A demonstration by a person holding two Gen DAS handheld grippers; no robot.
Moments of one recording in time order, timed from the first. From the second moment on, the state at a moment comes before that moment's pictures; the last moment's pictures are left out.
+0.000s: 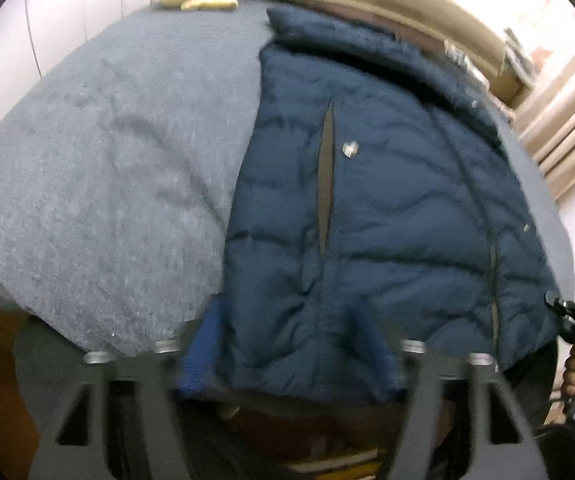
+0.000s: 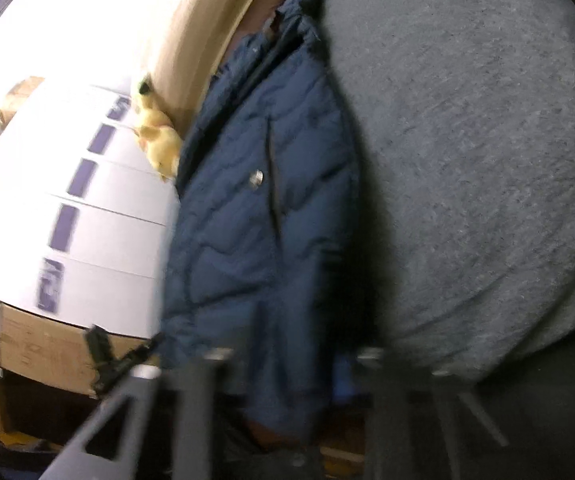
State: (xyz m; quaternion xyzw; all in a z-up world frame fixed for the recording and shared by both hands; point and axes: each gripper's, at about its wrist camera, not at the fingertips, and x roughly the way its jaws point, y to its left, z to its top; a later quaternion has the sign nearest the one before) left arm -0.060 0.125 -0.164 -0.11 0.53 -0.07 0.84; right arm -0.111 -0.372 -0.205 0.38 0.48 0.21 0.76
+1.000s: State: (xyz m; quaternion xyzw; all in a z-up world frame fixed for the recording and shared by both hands) left arm -0.022 0.179 -0.044 -0.29 0.36 -0.17 0.87; right arm -0.081 -0.389 -0.092 0.48 0.29 0.31 0.77
